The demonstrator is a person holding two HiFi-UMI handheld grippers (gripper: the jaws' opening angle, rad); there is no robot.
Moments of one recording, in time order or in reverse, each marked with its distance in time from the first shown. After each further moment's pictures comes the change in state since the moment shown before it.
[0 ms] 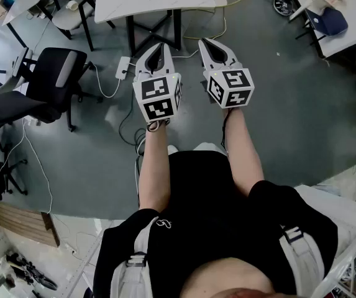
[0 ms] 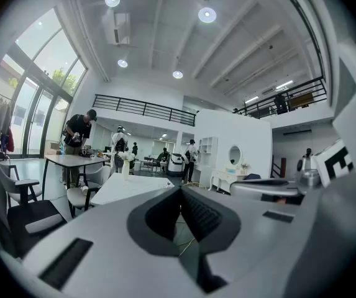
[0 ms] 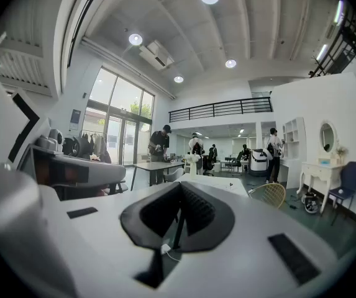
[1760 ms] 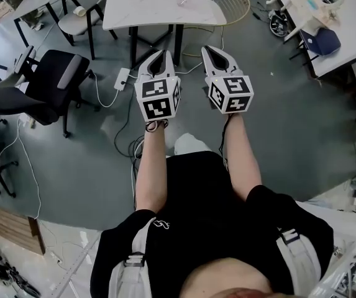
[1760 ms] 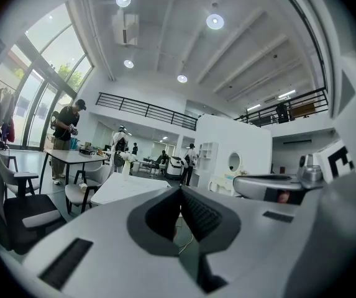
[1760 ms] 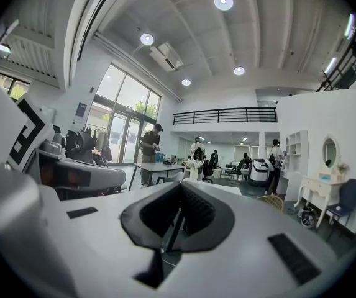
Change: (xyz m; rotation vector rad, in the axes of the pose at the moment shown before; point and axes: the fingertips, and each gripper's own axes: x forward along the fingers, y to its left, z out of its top) left arm -0.015 0.017 0.008 -0.058 -0.034 -0.017; right arm -0.005 0.021 0.026 -0.089 -0.030 0.002
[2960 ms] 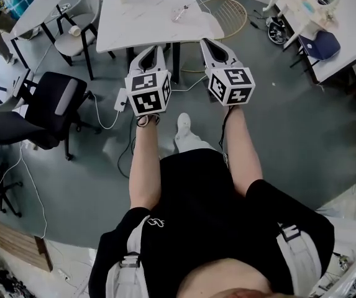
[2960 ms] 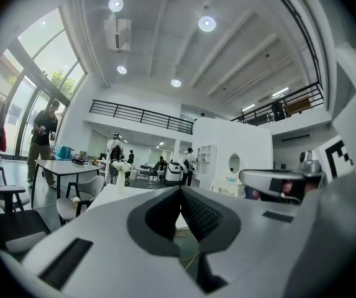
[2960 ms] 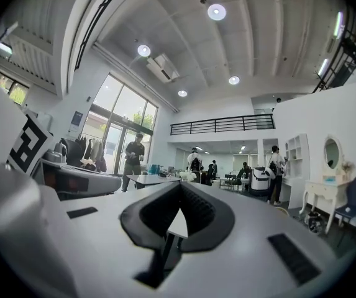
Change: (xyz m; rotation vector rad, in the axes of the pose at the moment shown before) left arm 0.099 0.022 0.031 0.059 -0.050 -0.031; right arm 0.076 -0.070 0.026 0.015 -0.110 -0.018
